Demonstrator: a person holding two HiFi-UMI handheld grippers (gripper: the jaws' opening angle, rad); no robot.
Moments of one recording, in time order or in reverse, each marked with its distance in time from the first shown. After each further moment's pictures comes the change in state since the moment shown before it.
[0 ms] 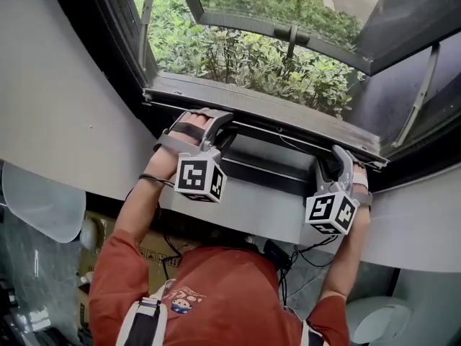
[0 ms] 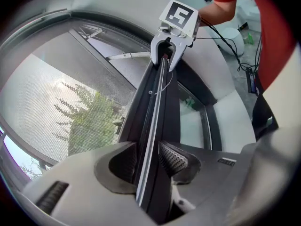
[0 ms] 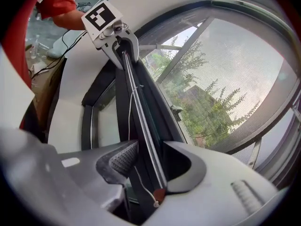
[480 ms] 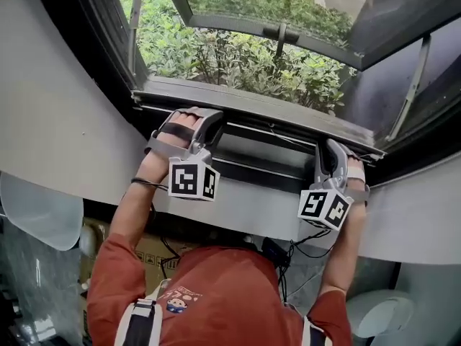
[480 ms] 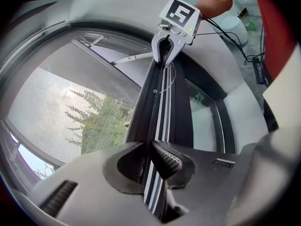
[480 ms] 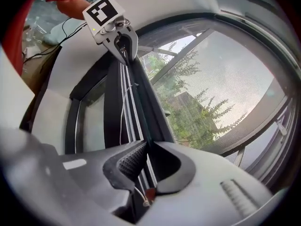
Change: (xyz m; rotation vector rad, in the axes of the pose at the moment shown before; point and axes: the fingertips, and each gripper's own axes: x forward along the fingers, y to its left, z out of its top) left arm -0.004 0.024 0.000 0.039 0.003 0.129; right arm 0.000 -0.026 0.008 -0.070 -0.031 -0.160
